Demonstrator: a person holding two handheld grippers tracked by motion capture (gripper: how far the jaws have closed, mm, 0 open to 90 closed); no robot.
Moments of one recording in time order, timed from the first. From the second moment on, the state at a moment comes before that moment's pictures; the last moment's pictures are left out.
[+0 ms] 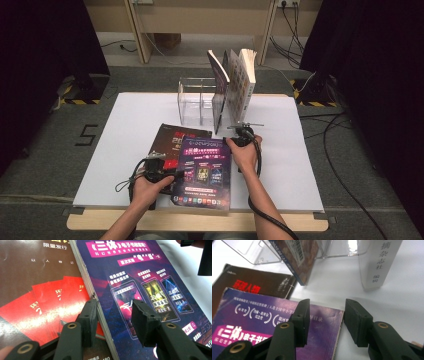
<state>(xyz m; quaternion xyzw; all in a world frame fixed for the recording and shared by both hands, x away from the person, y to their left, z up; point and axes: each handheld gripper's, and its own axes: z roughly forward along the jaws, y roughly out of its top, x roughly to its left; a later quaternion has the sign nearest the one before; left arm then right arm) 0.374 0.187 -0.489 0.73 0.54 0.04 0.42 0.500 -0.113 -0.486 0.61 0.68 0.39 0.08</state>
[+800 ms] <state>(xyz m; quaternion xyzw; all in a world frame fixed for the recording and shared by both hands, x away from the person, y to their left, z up) 0.375 0.185 -0.487 0.74 0.53 0.06 0.40 0.503 -0.118 -0.489 0.61 0.68 0.40 0.06</state>
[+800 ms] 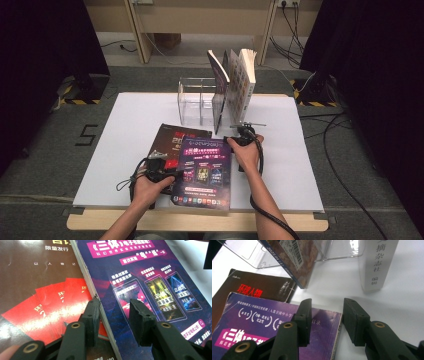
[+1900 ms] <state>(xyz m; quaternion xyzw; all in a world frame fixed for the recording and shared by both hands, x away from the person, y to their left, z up) 0.373 0.179 -0.486 0.74 0.54 0.08 0.39 0.494 -0.126 -0.482 0.65 0.66 0.38 -0.01</state>
